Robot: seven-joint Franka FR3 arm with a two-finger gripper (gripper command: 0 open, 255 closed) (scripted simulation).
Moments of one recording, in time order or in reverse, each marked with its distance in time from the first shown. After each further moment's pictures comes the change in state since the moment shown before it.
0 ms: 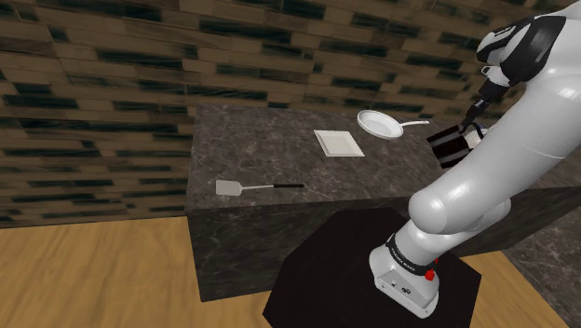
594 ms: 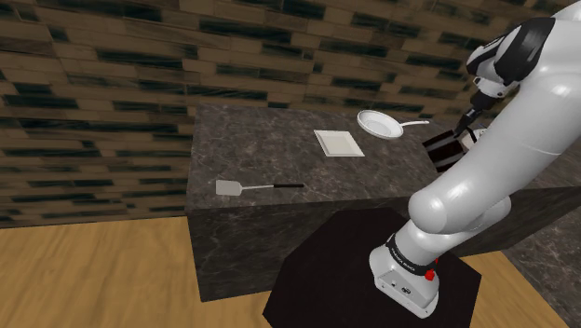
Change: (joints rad) arm -0.007 0.037 0.001 -0.082 0.036 0.113 -0.023
